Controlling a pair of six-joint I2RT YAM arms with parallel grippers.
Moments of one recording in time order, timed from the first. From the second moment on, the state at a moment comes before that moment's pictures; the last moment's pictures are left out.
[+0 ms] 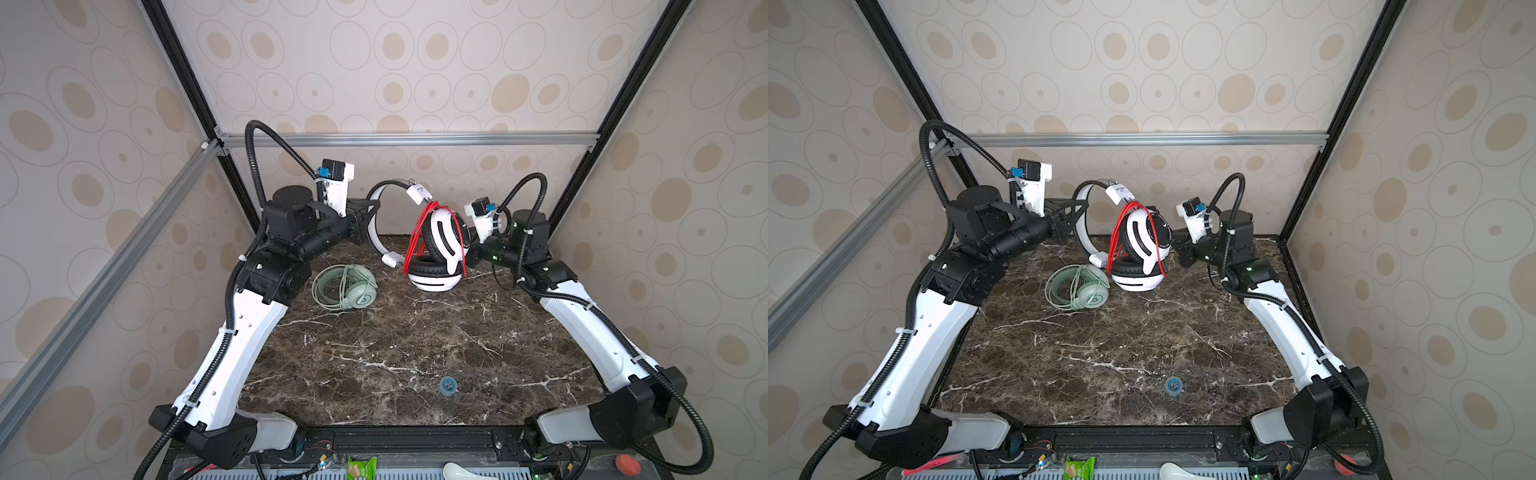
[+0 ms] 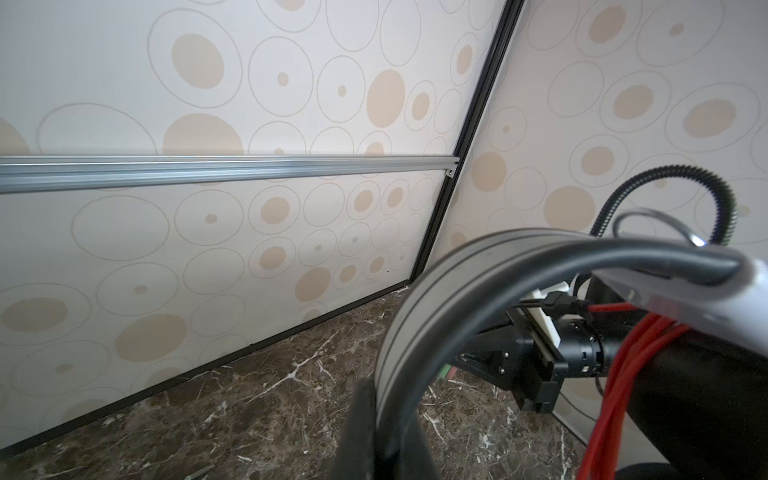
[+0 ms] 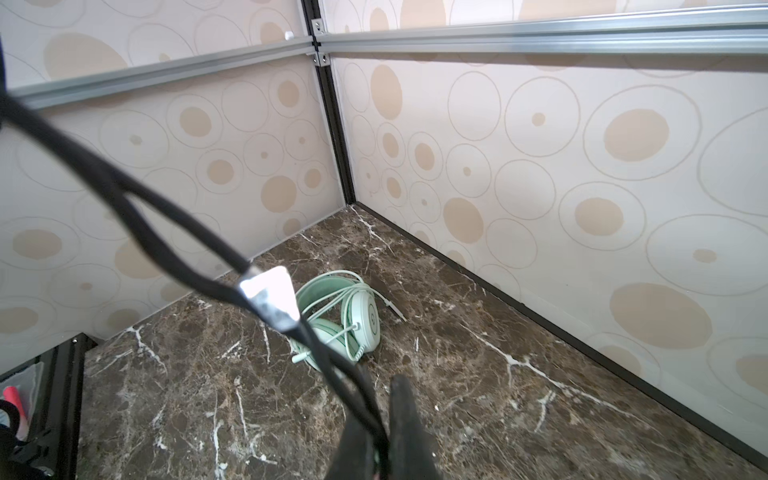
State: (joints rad) left arm -0.43 1.35 1.76 -0.45 0.31 -0.25; right arm 0.31 1.40 1.36 -0.17 -0.58 0.00
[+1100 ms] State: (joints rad) left arm -0.59 1.50 1.81 -0.35 -0.27 -0.70; right arm 0.49 1.25 1.07 0.19 -0.33 0.27
